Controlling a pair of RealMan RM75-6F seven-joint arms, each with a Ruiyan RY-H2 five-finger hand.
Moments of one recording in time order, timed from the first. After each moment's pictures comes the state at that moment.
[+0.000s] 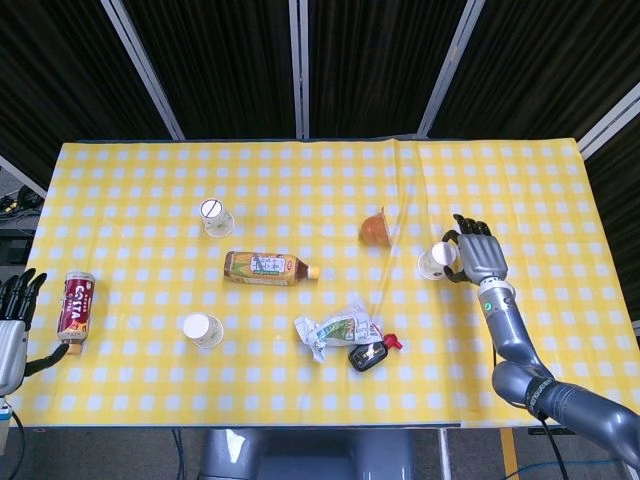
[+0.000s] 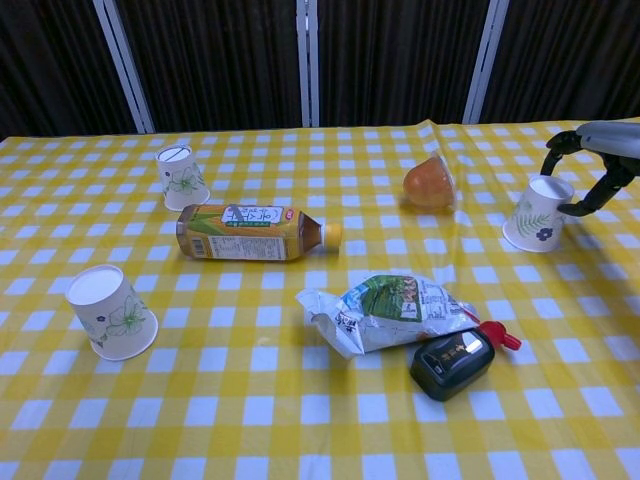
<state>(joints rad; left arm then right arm) -0.05 -1.16 -0.07 -1.68 1.46 1.54 0.18 0.70 -1.46 0.24 -1.24 -0.83 0.83 -0.31</state>
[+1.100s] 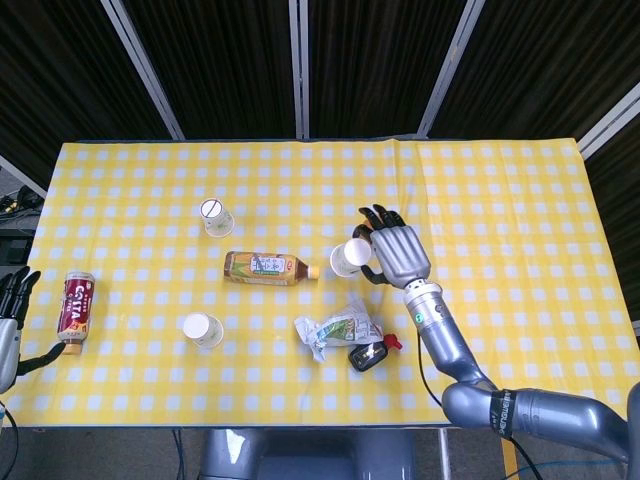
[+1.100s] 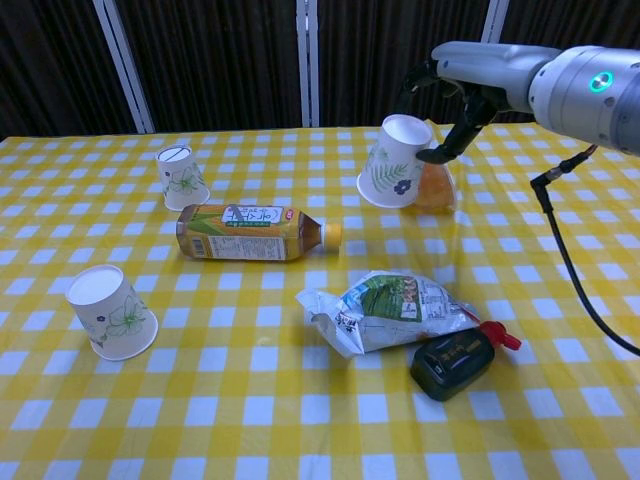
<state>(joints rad) -0.05 -1.13 -0.07 -1.68 1.45 1.53 0.11 0.86 -1.46 0.33 -1.70 -0.79 1.05 -0.56</state>
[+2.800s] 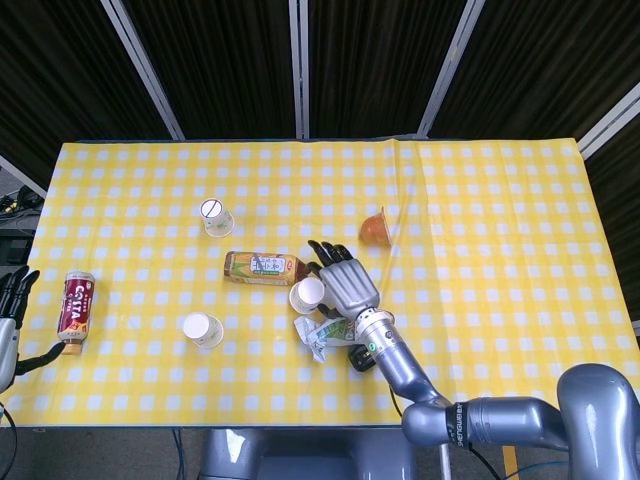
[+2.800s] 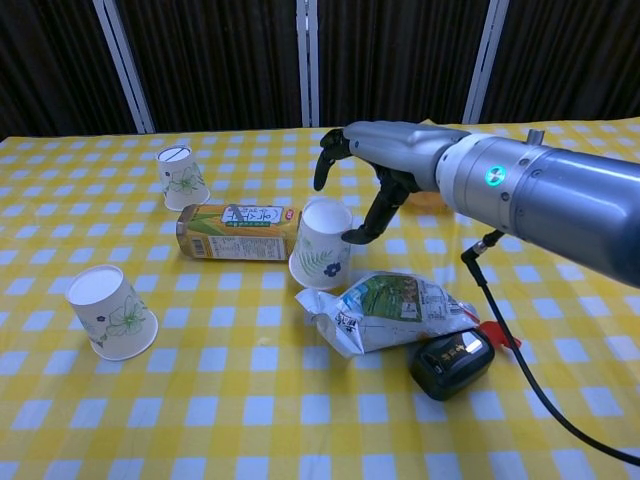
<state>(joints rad) -0.06 -1.12 -0.07 -1.69 1.45 1.53 0.09 0.94 -1.65 0.25 -1.67 -0.78 1.09 -0.61</state>
